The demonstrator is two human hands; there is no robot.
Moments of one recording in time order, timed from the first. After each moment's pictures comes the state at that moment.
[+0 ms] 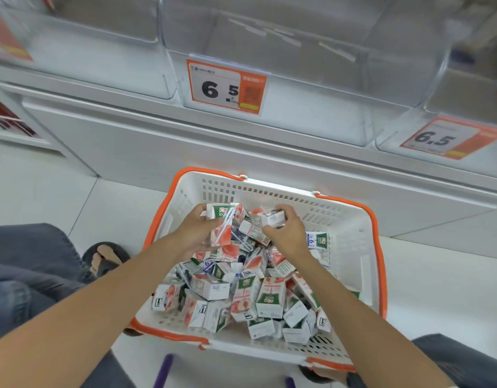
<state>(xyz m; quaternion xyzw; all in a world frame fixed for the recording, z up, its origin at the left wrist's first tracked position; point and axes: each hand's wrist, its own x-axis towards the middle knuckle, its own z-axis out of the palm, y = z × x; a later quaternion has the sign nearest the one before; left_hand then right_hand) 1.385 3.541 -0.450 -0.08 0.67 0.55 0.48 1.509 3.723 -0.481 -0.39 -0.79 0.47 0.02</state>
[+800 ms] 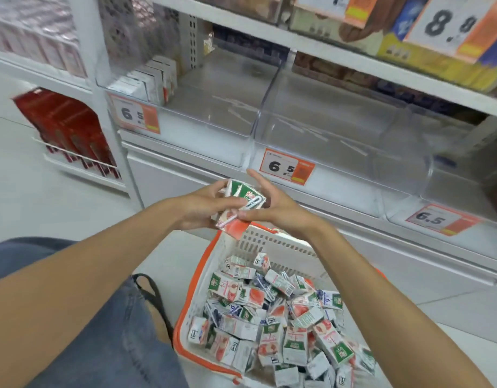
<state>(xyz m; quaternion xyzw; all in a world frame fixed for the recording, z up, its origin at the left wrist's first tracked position) 1.300 3.469 -0.283 0.17 0.63 0.59 0.48 1.398 3.638 -0.259 -0.08 -0.78 0.61 -0.12</state>
